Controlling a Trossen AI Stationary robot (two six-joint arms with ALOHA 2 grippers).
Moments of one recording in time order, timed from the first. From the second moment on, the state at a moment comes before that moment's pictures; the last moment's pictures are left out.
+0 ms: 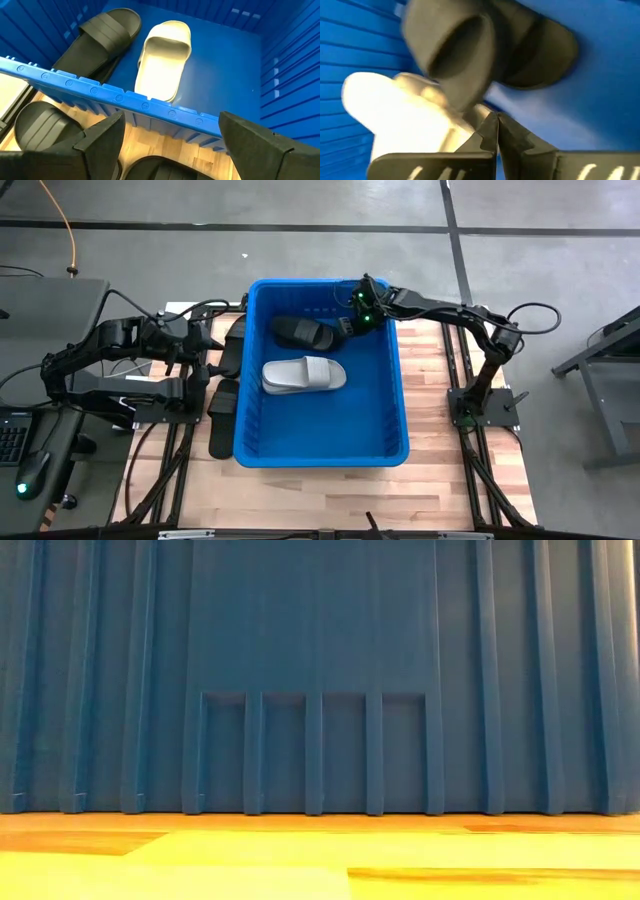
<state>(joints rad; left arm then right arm) 0.33 0.73 1.13 -1.17 -0.02 -0.11 -0.58 1.75 1.34 -0.56 -0.35 0.62</state>
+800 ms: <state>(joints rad) 0.33 0.74 1.13 -1.14 -0.04 -0.13 -0.57 1.74 1.34 -0.55 -0.47 0.58</state>
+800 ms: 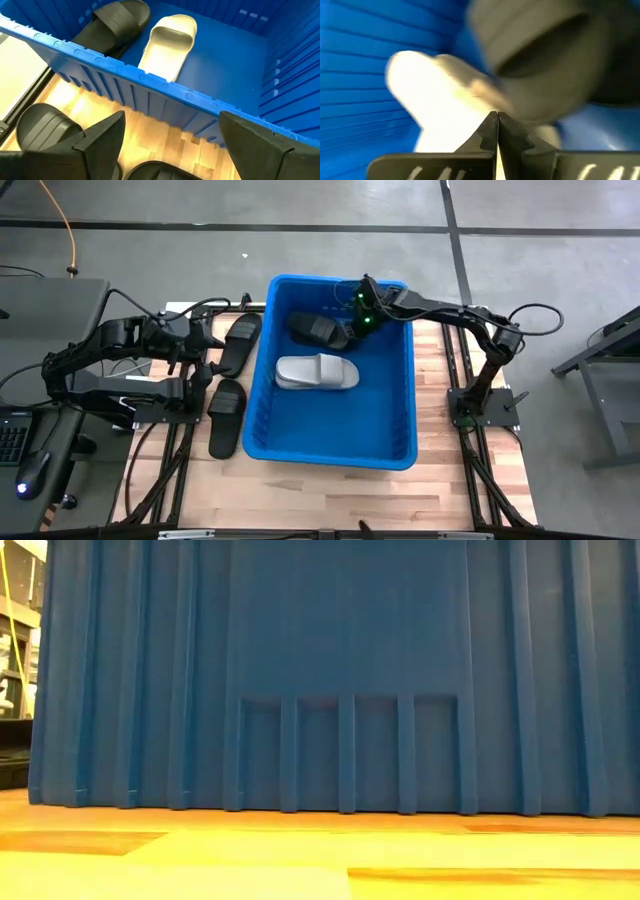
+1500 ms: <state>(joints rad) 0.33 0.75 1.13 -0.80 0.06 0.02 -0.34 1.49 1.34 -0.07 -0.69 1.11</state>
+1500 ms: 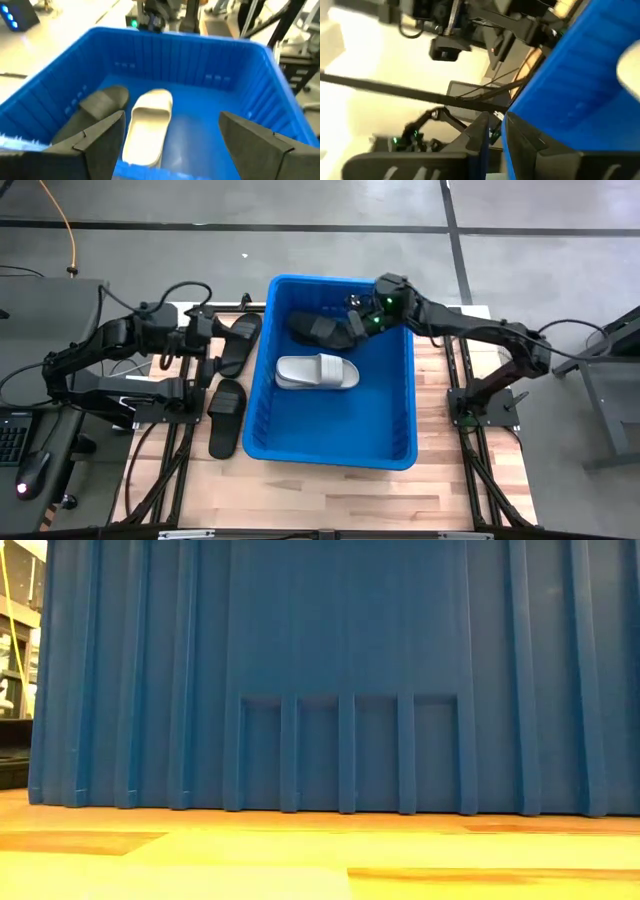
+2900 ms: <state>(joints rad) 0.26 0.84 1.13 -1.24 -0.13 0.12 0.02 0.61 0.59 0.56 0.00 0.65</state>
